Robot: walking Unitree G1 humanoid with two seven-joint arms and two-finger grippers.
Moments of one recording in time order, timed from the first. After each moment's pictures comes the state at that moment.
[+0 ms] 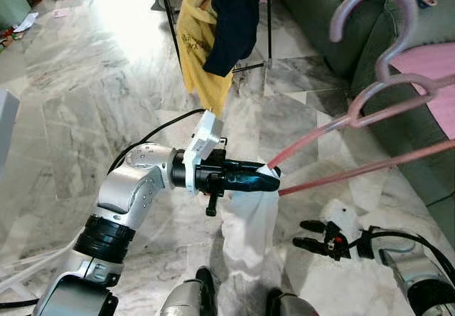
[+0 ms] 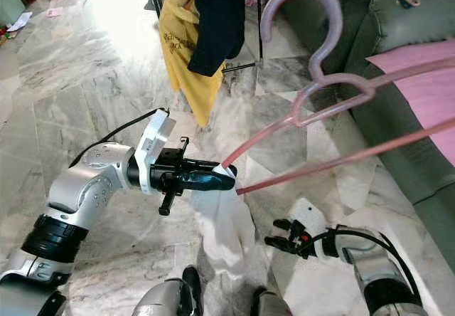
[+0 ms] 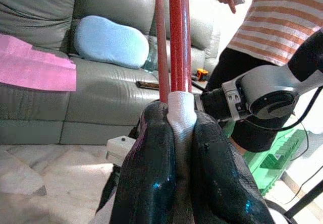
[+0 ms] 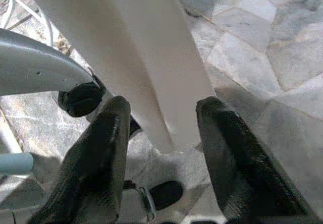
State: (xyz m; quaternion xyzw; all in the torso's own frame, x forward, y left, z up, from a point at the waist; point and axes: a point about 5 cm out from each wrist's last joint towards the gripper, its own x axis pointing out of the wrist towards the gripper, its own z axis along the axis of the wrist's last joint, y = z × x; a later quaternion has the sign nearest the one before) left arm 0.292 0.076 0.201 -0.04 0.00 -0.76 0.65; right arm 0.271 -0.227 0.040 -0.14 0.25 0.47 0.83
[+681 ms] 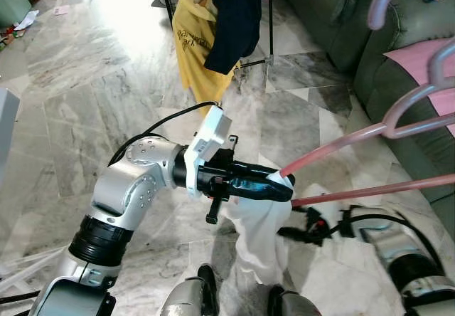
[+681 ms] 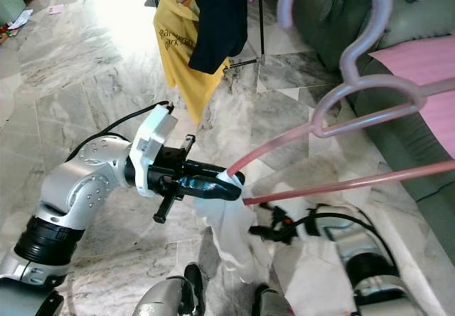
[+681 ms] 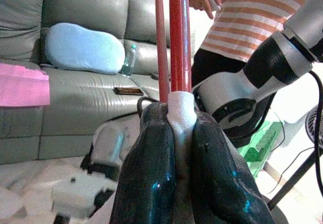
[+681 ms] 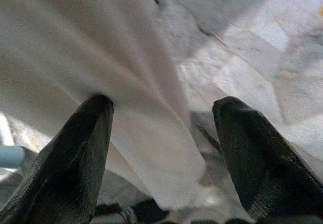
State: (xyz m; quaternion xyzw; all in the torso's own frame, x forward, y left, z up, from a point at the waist) left arm 0.274 0.066 0.222 -0.03 -0.02 -0.80 0.60; right arm 0.297 -0.190 0.052 -0.18 0.22 0.52 0.80
